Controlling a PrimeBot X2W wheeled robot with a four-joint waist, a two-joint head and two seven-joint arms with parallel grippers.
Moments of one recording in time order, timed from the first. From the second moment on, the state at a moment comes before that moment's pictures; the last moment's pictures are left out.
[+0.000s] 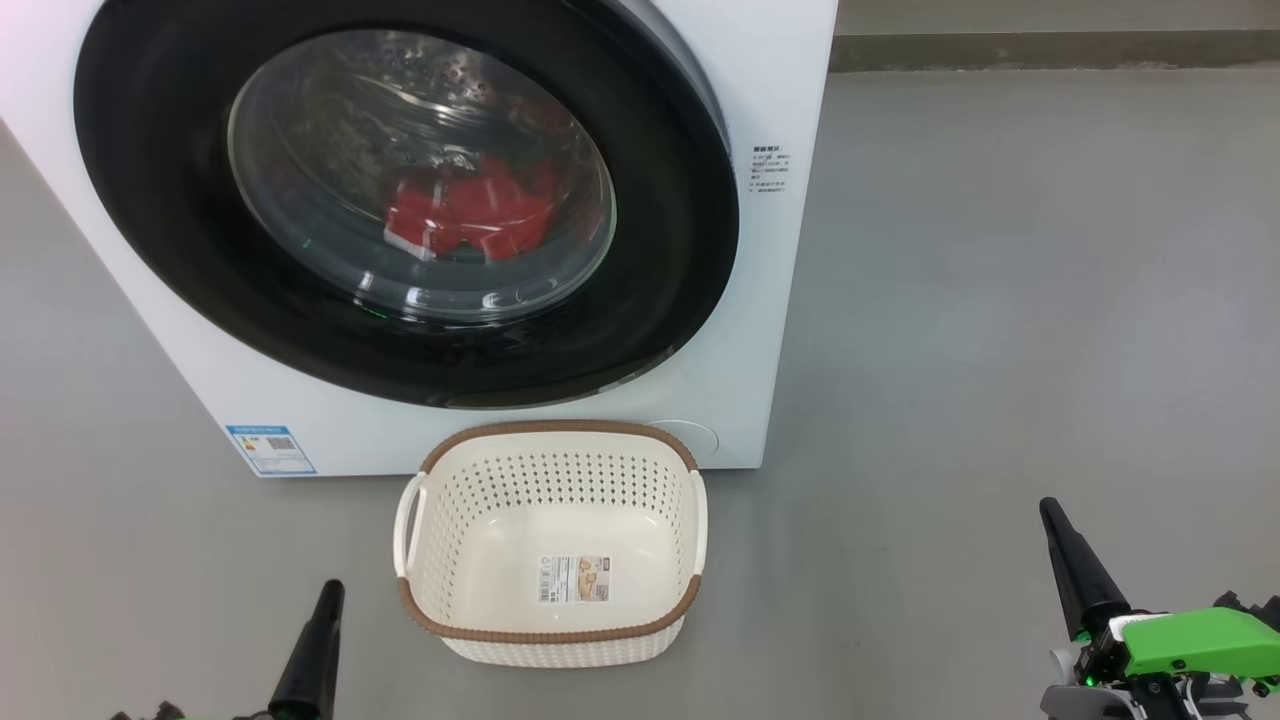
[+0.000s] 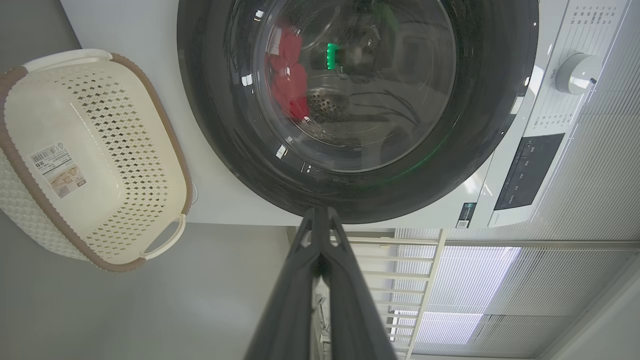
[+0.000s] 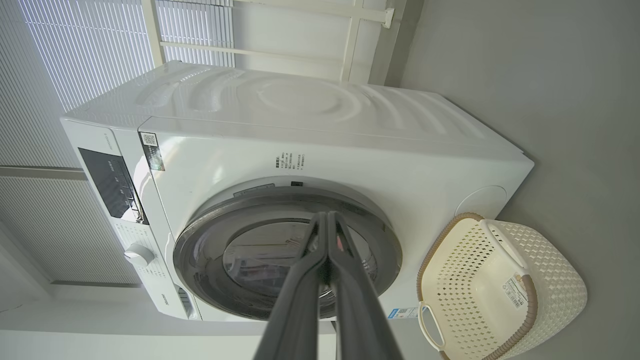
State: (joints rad) left arm -0.03 0.05 0.03 0.28 -1.64 -0.12 0.06; right arm -0.03 -0.05 -0.08 0.29 1.64 0.13 0.06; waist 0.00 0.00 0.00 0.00
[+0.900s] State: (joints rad) left arm -0.06 0.06 0.03 0.27 -1.64 -0.12 0.07; right arm -0.05 -0.06 -0.09 0.28 1.64 0.13 0.07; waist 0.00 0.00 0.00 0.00
